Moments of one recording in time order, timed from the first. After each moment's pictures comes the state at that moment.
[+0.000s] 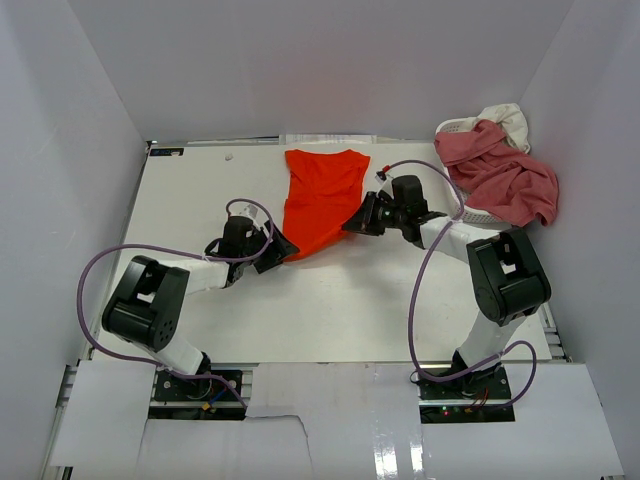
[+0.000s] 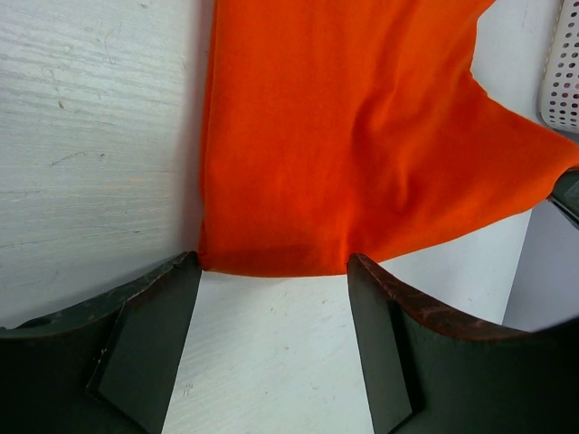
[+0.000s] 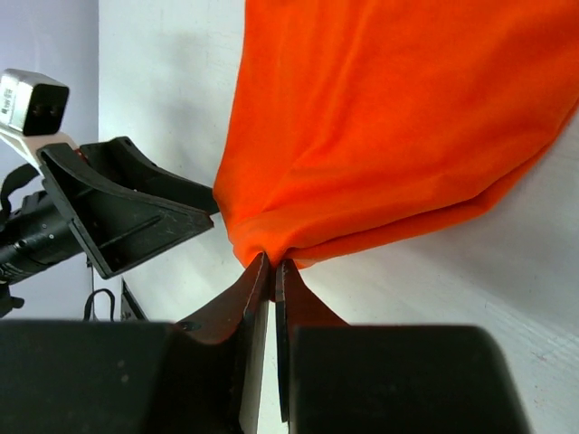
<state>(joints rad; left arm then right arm) -0.36 1.58 0.61 0.29 0.26 -0.82 0.41 1.74 0.98 0.17 -0.56 0.67</state>
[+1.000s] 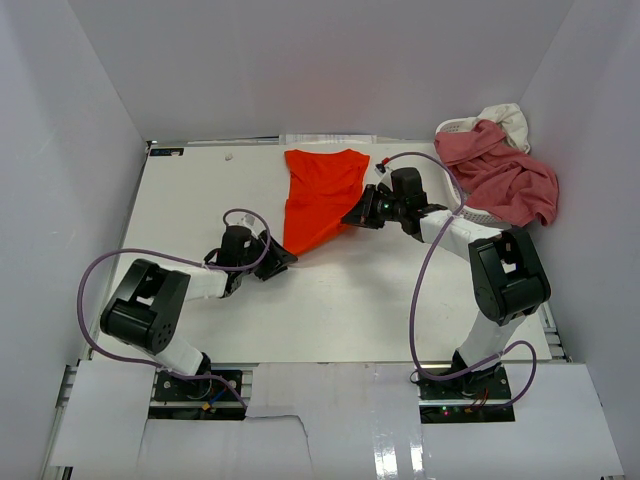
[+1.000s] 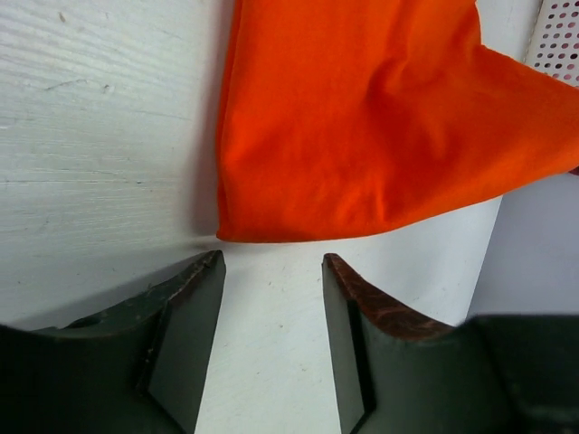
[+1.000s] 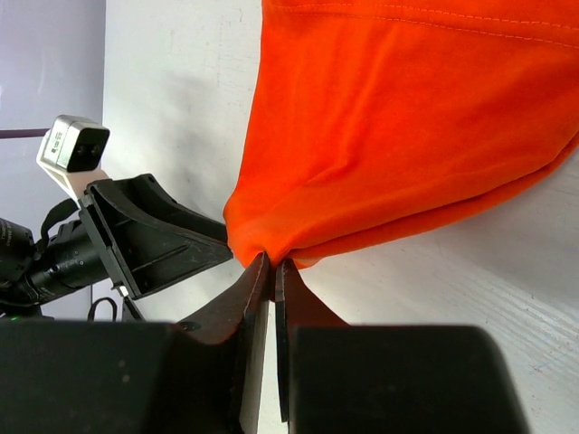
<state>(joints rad) -0.36 1.56 0.52 0.39 0.29 -0.93 0.41 1.74 1.06 0.10 -0.55 0.65</state>
